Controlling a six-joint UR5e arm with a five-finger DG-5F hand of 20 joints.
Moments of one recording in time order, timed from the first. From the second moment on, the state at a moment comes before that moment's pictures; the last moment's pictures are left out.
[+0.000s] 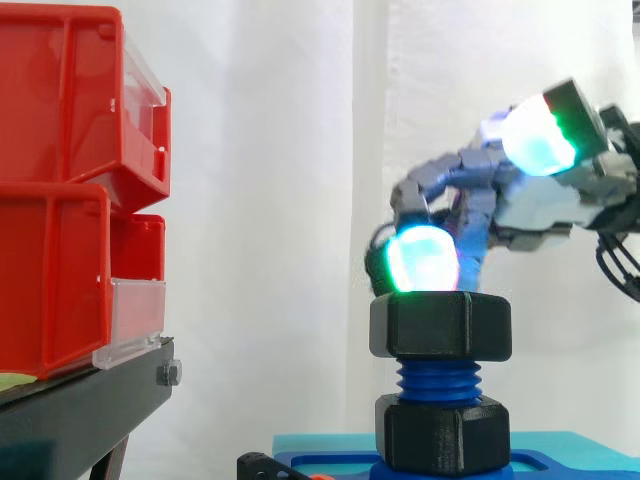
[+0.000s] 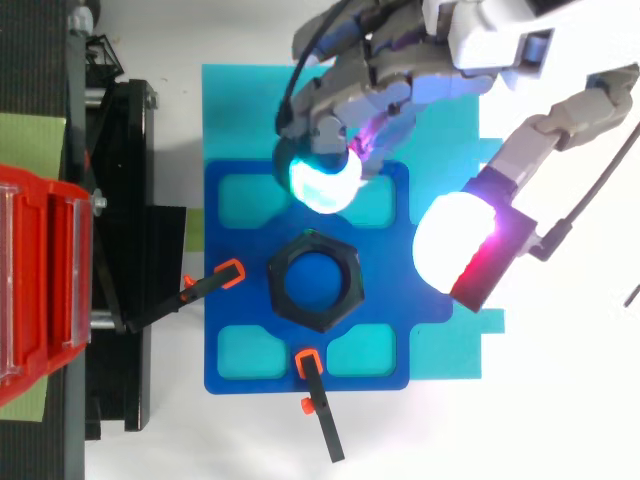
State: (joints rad) arm -0.11 -2.24 -1.11 -2.89 -2.04 -0.99
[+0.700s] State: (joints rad) arm -0.05 -2.24 -1.17 -2.81 -2.03 -0.99
